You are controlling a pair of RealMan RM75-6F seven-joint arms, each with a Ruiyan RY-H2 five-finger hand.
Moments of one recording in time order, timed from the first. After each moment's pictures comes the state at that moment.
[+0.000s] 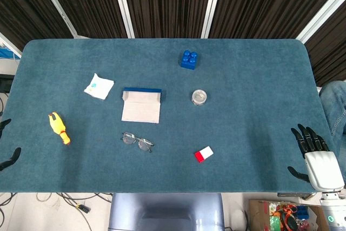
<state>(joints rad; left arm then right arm) -0.06 -1.10 -0.09 -1.63 1.43 1.52 0.05 0.08 -1.12 0.04 -1.58 -1.57 1.51 -0.08</state>
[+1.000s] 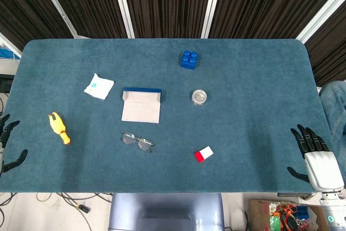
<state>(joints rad) -0.07 -1.09 -0.07 -1.64 1.45 1.49 0.01 0.08 -1.12 0.04 -1.59 -1.57 1.51 -0.07</state>
